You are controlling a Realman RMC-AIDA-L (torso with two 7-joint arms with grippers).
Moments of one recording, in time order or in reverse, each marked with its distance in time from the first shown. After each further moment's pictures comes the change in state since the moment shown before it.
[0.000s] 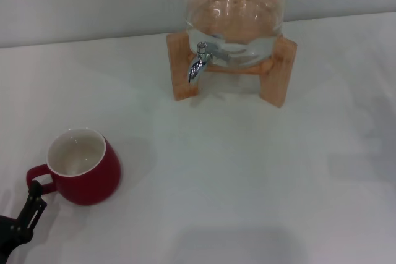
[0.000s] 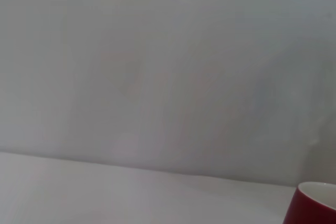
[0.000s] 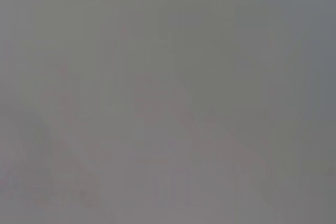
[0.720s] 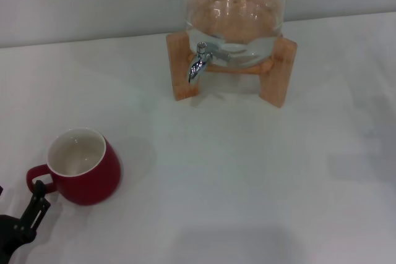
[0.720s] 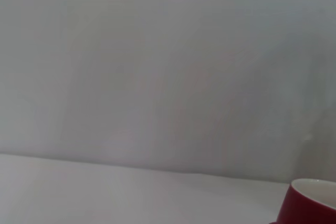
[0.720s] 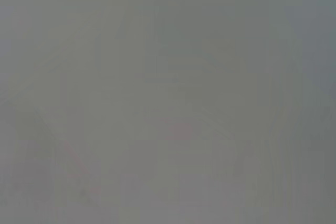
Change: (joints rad) left arm -0.010 0.002 0.012 -0.007 0.002 -0.002 0.004; right arm 0.000 0.000 0.000 0.000 -0.002 0.000 0.000
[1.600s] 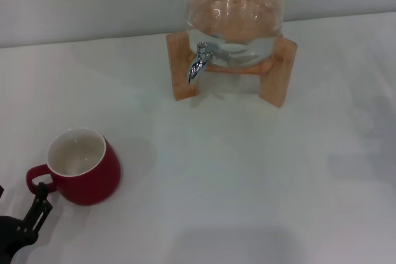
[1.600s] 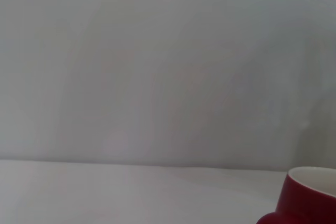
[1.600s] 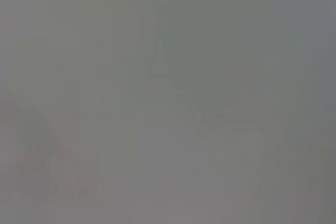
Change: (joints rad) left arm -0.001 0.001 0.001 -0.001 0.004 -0.013 0.054; right arm 0.000 0.000 0.000 0.000 0.000 0.000 0.000
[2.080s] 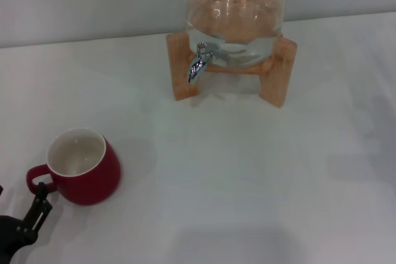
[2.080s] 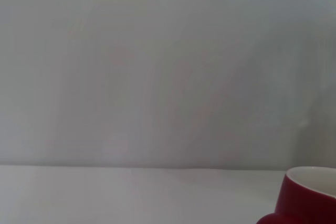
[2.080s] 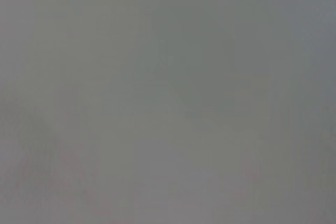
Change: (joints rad) left arm 0.000 0.001 0.001 0.000 0.001 0.004 0.019; right arm 0.000 0.001 0.000 0.000 0.000 0.000 0.000
